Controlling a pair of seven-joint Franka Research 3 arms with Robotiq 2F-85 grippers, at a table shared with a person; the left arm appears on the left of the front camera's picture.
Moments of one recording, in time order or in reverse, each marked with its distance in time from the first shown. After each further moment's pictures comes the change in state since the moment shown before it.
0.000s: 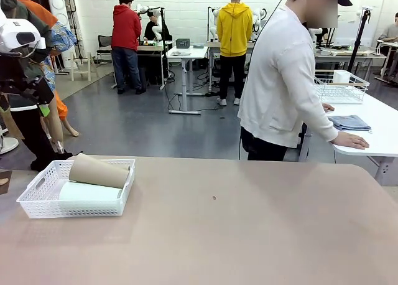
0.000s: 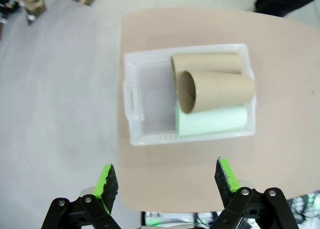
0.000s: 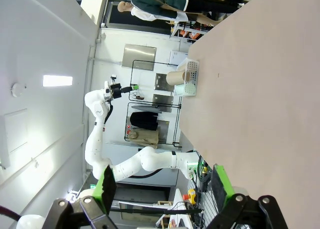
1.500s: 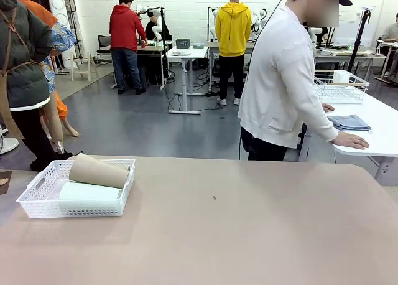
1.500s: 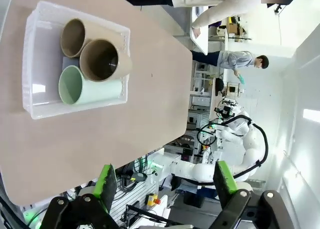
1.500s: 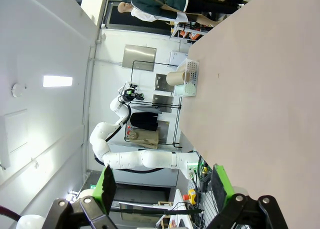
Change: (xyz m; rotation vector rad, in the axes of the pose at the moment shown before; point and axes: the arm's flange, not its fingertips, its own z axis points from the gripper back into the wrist) left arm -0.040 0.234 -0.070 -1.087 0.147 0.378; right arm -0.001 0.000 0.001 0.000 -0.002 -0.001
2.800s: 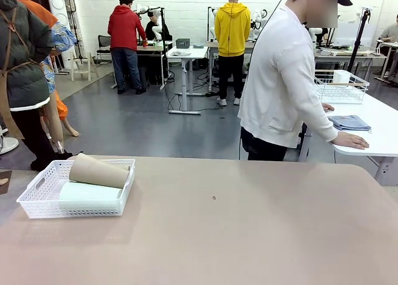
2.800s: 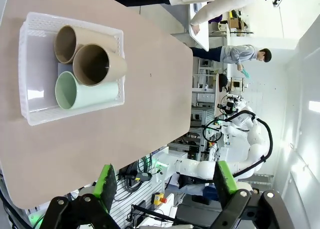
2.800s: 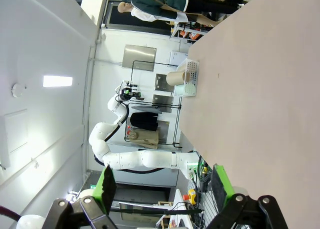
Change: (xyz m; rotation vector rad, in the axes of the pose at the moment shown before) left arm 0.003 -0.018 -0.001 0.014 0.009 -0.049; right arm 0.000 0.000 0.000 0.000 0.000 0.000
